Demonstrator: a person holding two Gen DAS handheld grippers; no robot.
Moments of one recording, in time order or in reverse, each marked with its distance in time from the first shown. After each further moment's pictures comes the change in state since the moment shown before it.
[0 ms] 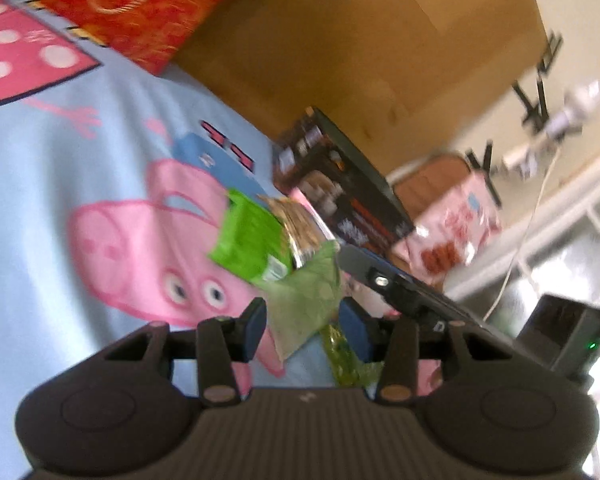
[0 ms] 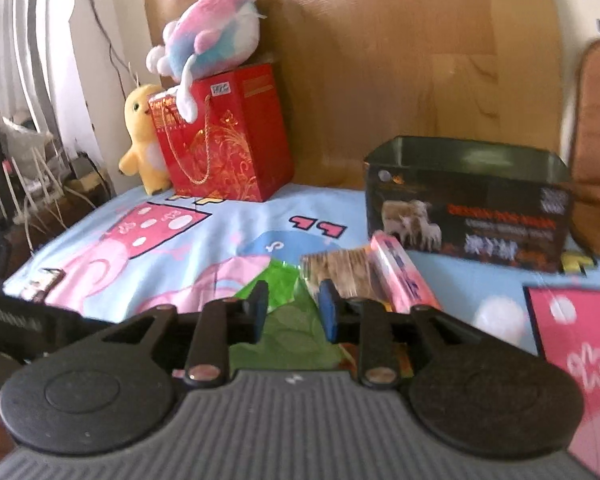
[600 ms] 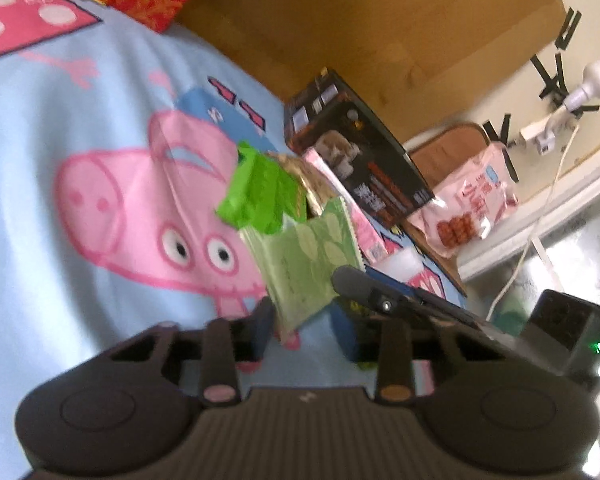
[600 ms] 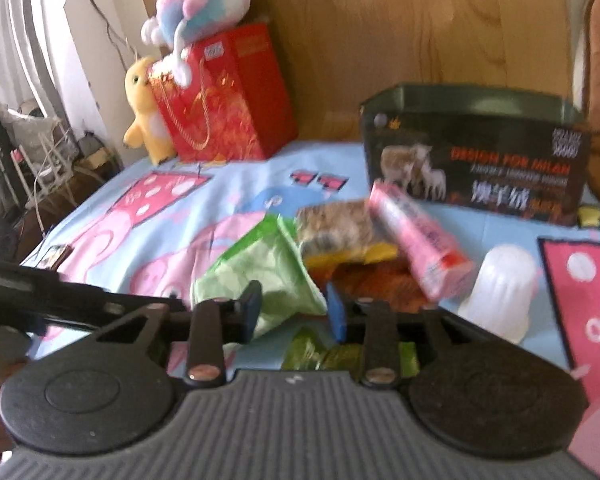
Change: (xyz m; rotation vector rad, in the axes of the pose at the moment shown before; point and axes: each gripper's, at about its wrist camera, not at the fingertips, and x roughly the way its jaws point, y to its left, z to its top) left arm 0.031 0.004 -0.014 0.018 0.105 0.022; right arm 0.000 -0.019 -0.024 0.052 0.122 0.097
